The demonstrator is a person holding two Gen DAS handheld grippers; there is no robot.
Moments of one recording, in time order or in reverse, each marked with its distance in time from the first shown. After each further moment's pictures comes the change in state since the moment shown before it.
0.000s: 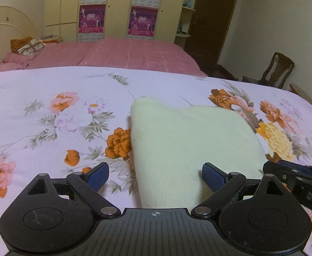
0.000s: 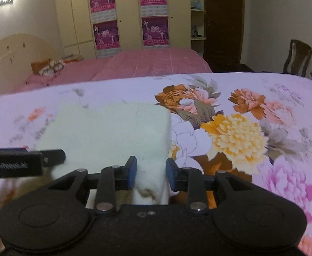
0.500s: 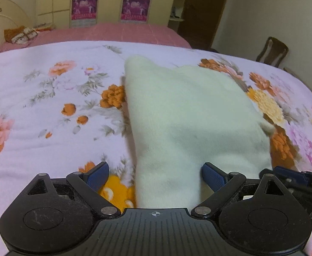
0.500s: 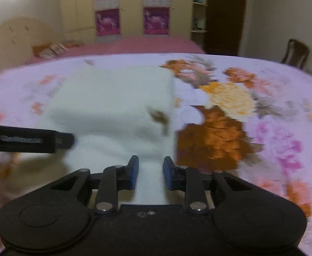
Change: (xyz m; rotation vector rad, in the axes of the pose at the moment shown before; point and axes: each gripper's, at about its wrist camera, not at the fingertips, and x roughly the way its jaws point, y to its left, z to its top) left arm -0.018 -0.005 -0.051 0.027 0.096 -0.036; right arm -0.026 0.015 -0.053 -0.047 0.086 -0.075
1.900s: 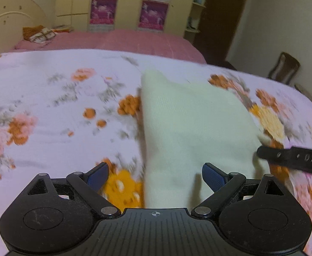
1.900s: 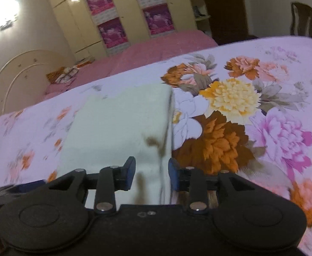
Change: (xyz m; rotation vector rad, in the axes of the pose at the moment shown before) left arm -0.033 0.005 0.003 -0.083 -0.064 0.082; right arm 0.005 -0.050 0.037 0.232 0.018 0.232
